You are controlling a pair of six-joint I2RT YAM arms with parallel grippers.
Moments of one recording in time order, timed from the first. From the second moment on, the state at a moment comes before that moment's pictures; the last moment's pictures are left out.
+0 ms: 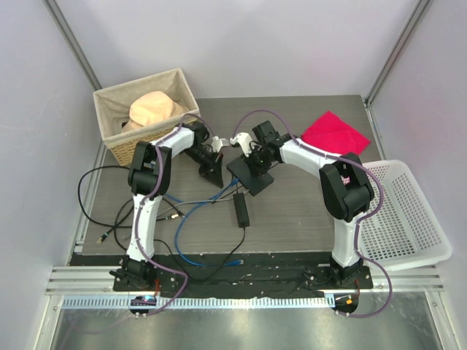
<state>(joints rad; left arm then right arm) -0.32 2.36 1.80 -1.01 0.82 0.13 0.53 1.97 1.42 -0.51 -0.27 -0.43</state>
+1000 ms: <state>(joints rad) -0.35 2.36 1.74 -0.74 1.00 -0.09 0.54 1.98 1.42 -0.52 -0.26 -0.45</state>
